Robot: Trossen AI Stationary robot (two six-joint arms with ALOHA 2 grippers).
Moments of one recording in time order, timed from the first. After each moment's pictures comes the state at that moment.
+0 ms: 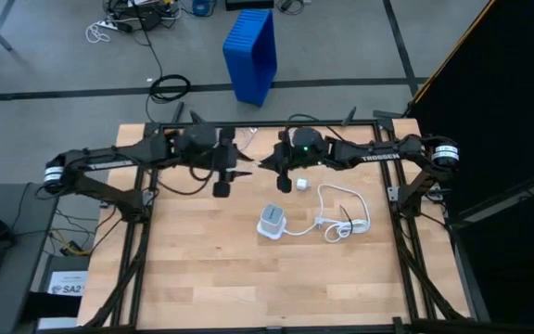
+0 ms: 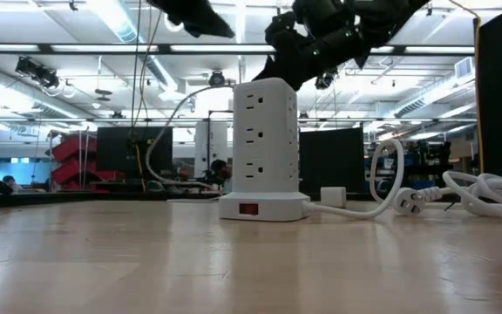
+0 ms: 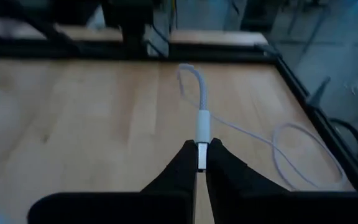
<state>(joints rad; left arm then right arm) 0.20 1.19 1.10 -0.38 0.09 0.34 -0.27 1.63 1.01 0.29 -0.21 -0.12</state>
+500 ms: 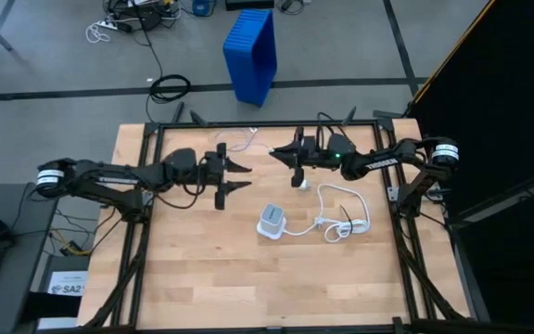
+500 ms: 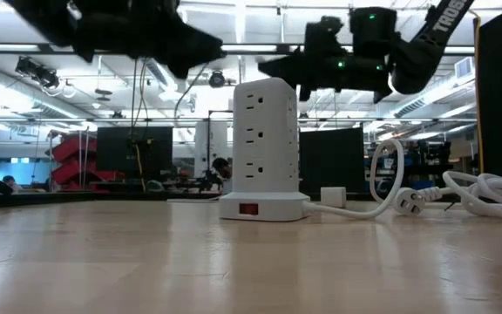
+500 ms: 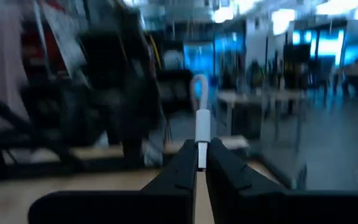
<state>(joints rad) 0.20 1.18 0.49 0.68 0.15 0.03 -0.32 1.63 0.68 1.18 -0.23 0.07</state>
